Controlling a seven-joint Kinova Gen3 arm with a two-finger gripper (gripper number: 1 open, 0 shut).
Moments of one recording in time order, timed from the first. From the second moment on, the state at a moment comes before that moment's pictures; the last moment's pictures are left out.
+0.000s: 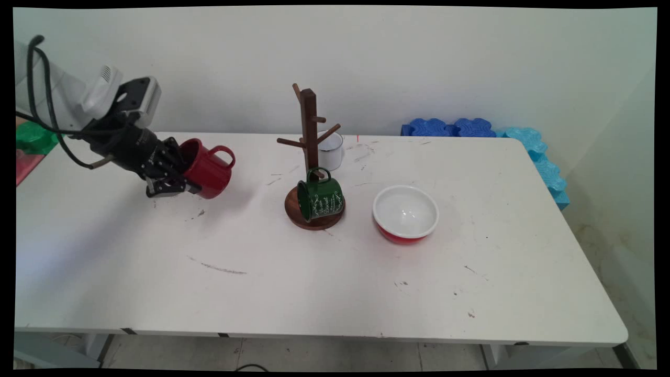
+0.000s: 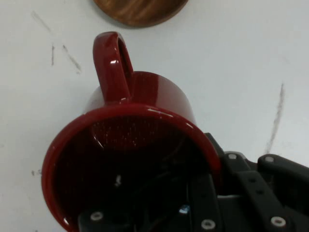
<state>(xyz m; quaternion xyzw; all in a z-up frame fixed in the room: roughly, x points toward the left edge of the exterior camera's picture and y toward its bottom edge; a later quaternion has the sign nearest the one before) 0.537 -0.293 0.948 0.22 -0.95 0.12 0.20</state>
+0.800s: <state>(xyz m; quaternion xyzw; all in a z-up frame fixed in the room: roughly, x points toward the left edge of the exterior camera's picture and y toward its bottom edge) 0.542 -0.330 0.912 0.15 -0.97 0.12 0.15</state>
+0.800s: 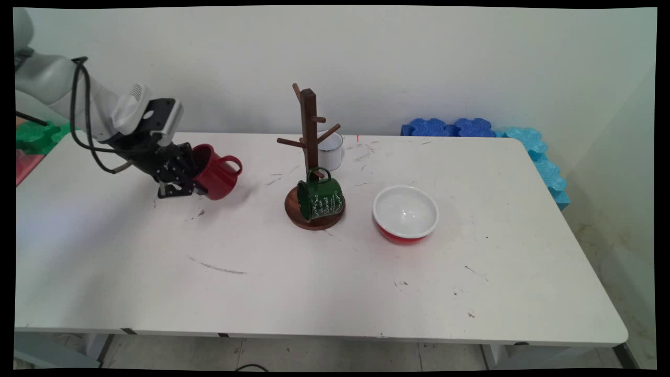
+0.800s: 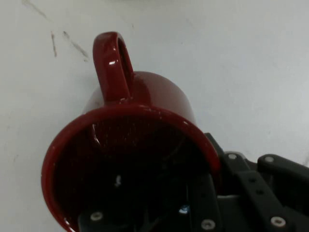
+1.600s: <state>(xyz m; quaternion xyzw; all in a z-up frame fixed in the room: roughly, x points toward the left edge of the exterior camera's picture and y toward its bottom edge) 0.528 -0.358 0.878 0.11 -0.98 0.11 0.13</state>
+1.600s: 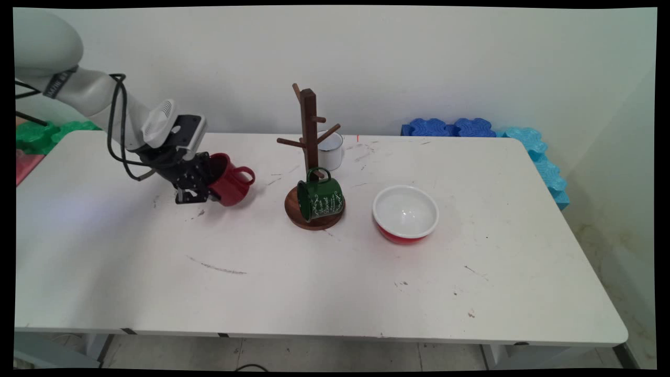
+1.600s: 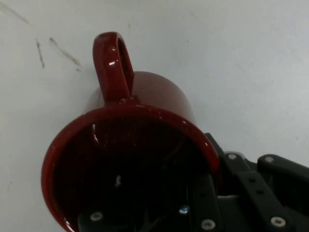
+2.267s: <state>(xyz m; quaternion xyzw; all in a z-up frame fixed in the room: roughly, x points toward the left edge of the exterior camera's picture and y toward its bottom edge) 0.523 -0.367 0.859 0.11 -0.98 0.11 0.12</state>
